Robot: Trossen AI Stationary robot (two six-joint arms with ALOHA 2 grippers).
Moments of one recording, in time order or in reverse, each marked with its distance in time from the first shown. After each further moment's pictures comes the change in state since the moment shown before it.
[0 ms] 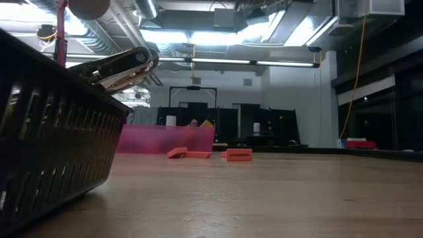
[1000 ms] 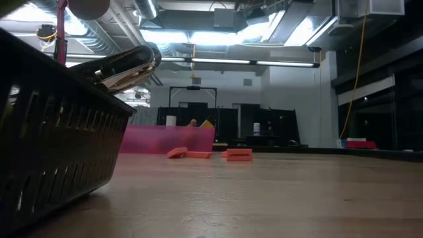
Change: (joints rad) left arm 0.046 0.000 -0.245 0.375 0.103 0.128; right arm 0.000 0.000 0.000 0.015 -0.003 0.060
